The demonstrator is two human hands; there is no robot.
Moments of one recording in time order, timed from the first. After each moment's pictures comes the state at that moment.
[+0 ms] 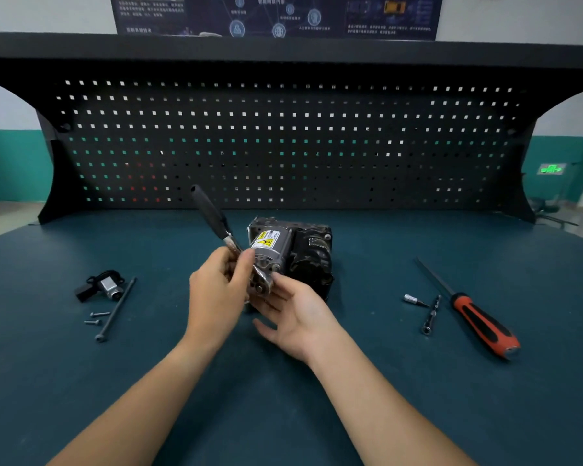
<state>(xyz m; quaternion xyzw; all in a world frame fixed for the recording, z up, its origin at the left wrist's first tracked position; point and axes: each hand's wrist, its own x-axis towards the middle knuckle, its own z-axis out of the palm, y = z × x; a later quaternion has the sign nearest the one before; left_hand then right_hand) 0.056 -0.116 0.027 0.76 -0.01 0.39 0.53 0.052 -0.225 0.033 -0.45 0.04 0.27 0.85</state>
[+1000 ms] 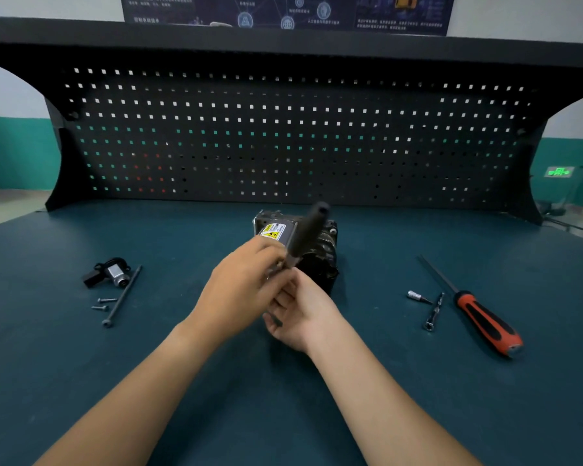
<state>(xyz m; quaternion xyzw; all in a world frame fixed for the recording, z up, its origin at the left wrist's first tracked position) 0.036 -0.118 0.041 0.86 -0.26 0.36 0.26 0.048 -0.221 0.037 -0.48 0.10 0.25 0.84</state>
